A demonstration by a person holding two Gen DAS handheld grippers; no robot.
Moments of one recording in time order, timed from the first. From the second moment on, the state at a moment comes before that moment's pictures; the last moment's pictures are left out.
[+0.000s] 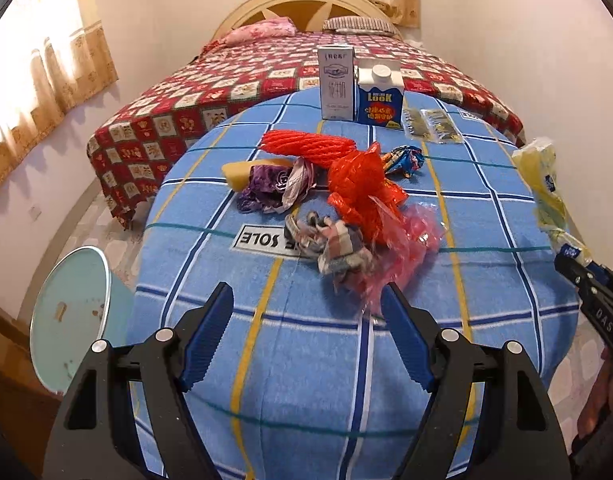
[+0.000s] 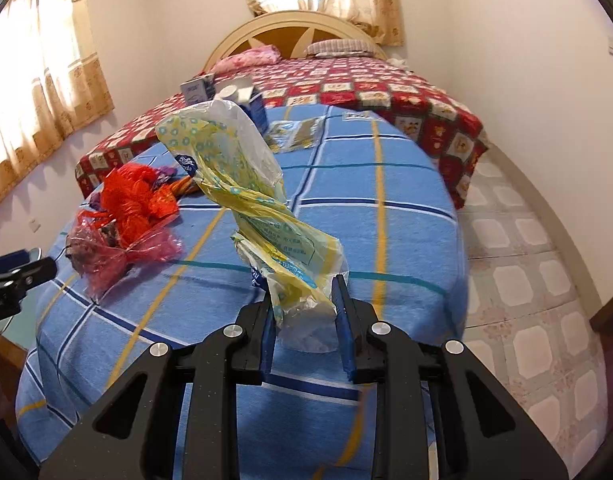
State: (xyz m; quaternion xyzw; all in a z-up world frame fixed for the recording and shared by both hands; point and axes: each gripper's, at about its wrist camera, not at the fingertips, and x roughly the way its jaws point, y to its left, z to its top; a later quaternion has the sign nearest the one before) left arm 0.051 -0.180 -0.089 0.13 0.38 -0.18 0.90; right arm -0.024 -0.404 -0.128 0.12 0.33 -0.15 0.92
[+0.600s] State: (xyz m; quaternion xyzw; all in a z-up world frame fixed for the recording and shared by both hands) left arm 0.054 -0.224 -0.110 0.16 0.39 -0.23 0.87; right arm -0.025 -0.404 -0.134 0.13 0.33 -0.15 0.92
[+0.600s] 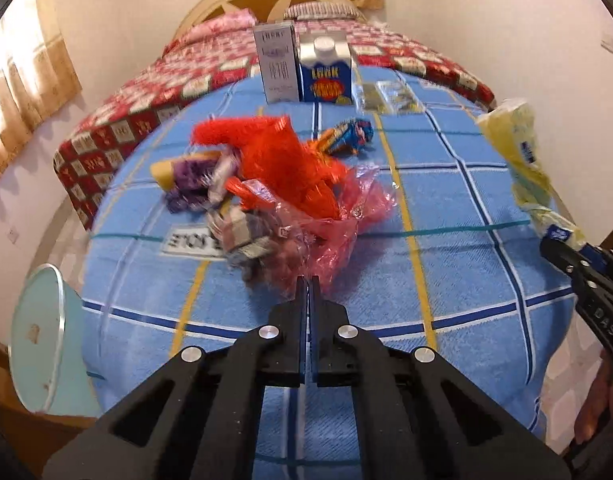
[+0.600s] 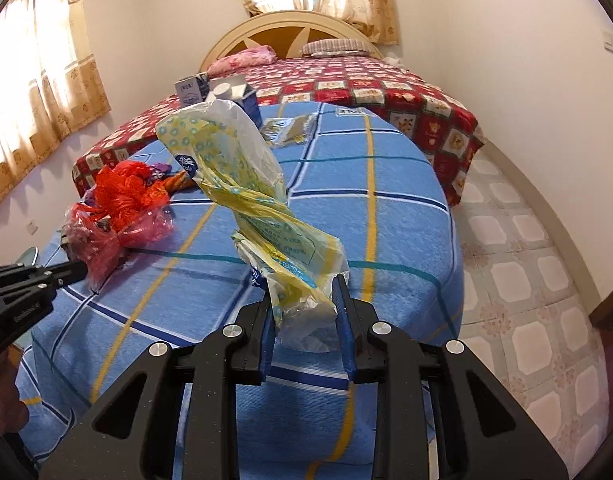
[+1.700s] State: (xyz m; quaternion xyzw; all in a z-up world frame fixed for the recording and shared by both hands) left arm 0.070 -0.045 -0.049 0.12 0.35 -0.11 0.92; right arm 0.067 -0.261 -0.080 -0.02 0.33 -0.04 0.94
